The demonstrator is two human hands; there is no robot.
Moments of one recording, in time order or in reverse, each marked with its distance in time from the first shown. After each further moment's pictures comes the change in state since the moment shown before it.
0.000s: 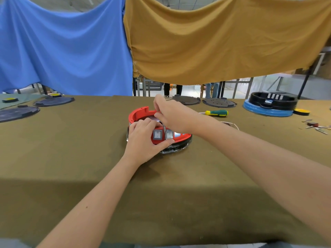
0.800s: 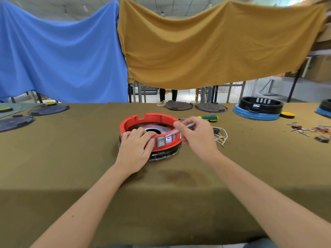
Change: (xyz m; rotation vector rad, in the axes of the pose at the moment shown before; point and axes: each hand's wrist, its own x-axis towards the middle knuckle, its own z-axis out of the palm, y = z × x) left_hand -0.002 0.012 -0.014 0.087 -0.103 0.038; right_hand -0.077 0.031 0.021 0.765 0.614 0.454
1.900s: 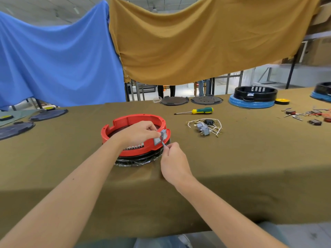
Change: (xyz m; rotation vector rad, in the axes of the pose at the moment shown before) left_hand 0.053 0.022 -0.035 -0.394 -0.674 -0.322; right_hand -0.078 -0.006 0.048 -0.192 -0.083 0.357
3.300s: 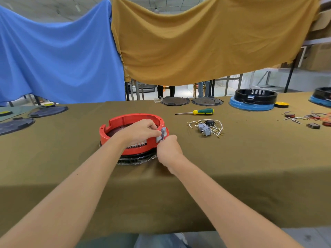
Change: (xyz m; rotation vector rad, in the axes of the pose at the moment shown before) left_hand 0.005 -0.007 0.000 -0.057 0.018 -0.023; right_hand 0.039 -0.019 0.022 0.142 -0.078 0.181
